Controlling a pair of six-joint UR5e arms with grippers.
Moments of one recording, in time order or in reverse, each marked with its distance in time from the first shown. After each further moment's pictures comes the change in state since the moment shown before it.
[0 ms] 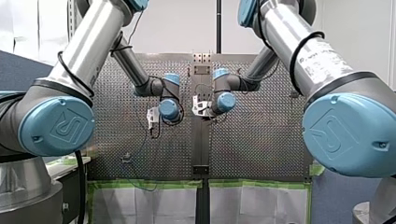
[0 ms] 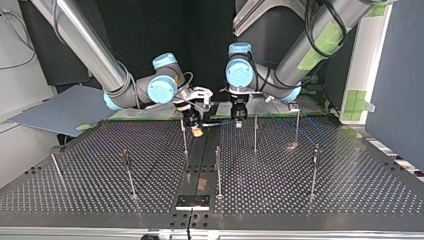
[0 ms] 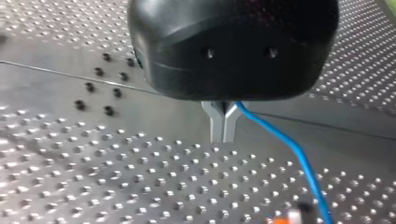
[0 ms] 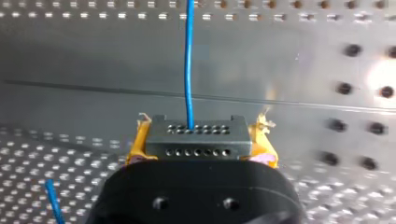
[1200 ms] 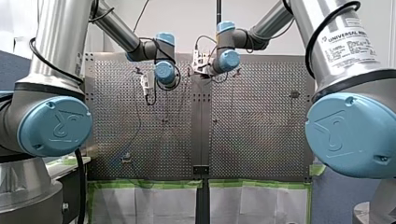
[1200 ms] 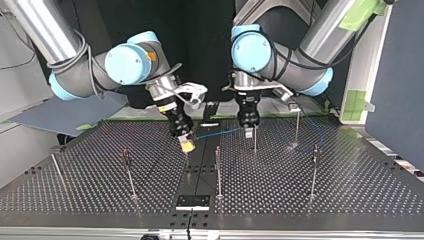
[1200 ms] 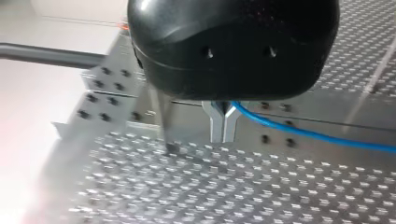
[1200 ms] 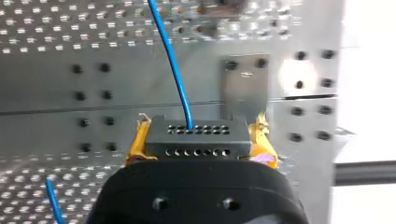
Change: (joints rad) left arm -0.023 0.311 0.006 -0.154 -0.079 0.006; right arm 0.026 -0.318 0.048 0.039 0.003 0.053
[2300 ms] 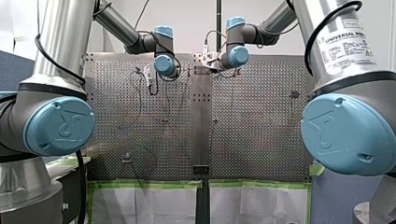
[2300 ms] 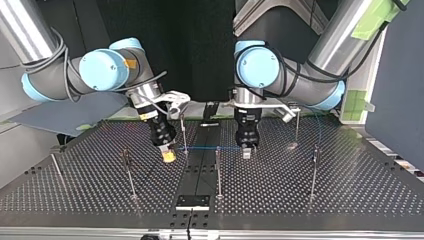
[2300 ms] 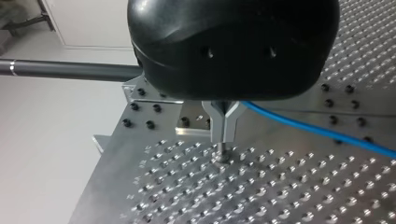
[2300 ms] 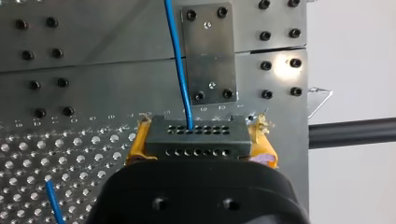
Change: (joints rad) left arm 0.047 -0.021 0.112 -0.002 0.114 0.033; right arm -0.078 -0.022 -0.005 -0.013 -0.050 0.017
